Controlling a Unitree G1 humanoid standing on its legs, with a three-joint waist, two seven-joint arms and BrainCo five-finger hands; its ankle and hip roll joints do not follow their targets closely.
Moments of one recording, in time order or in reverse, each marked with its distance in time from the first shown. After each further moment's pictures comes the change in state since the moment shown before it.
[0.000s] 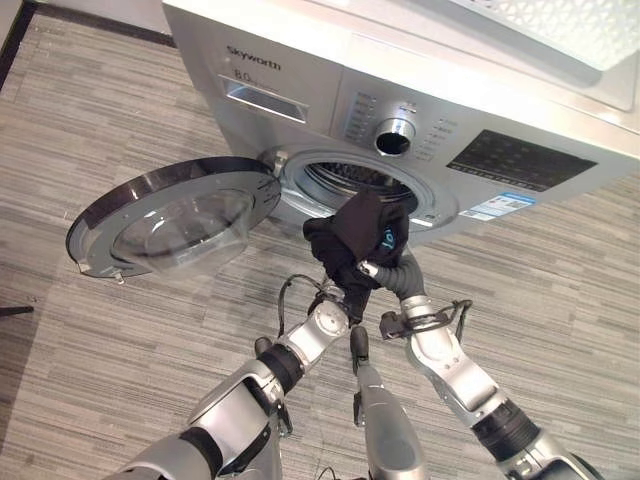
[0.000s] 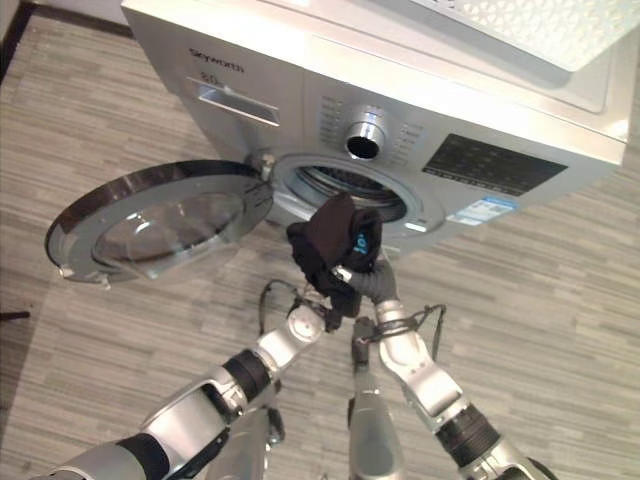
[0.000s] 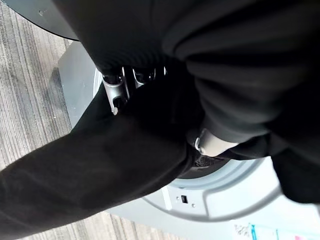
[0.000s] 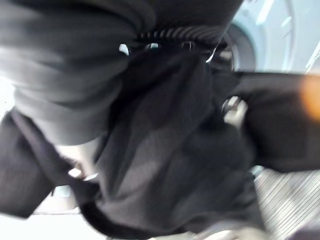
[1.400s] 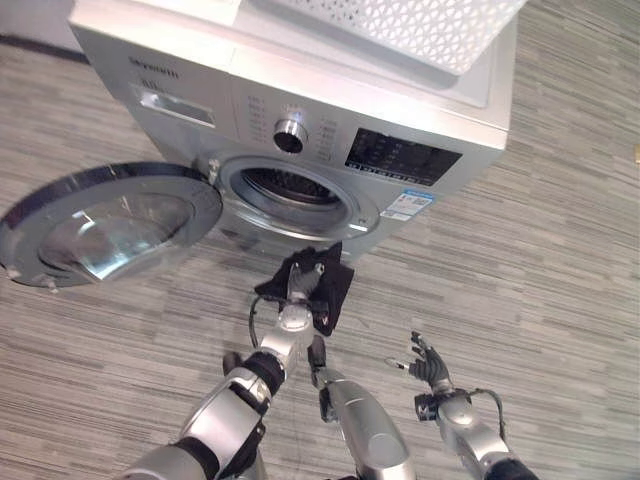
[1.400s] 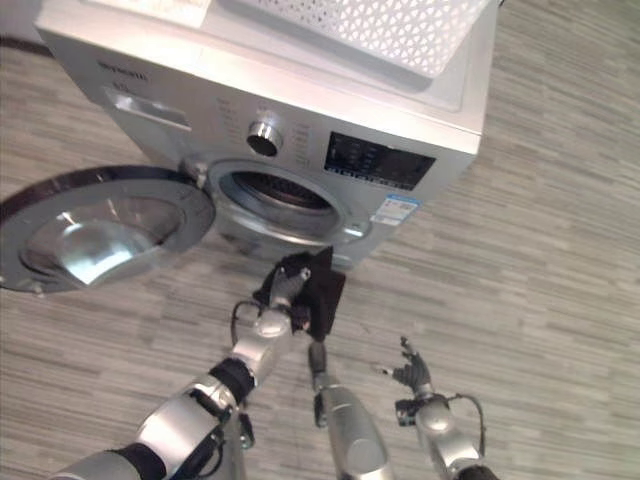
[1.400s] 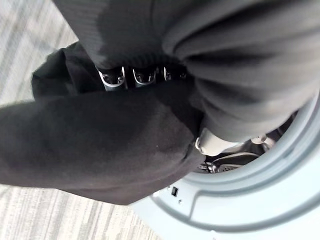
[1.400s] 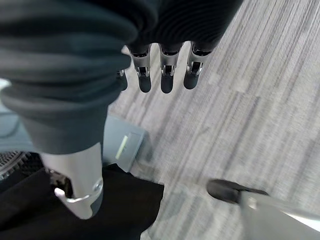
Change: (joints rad) left arm 0.021 0.043 0.256 0.123 -0.433 -0.133 -0.100; right arm 0.084 0.096 -0.048 0.608 0.099 0.000 0.139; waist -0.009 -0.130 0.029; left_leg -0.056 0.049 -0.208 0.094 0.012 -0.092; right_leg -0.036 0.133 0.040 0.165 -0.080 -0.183
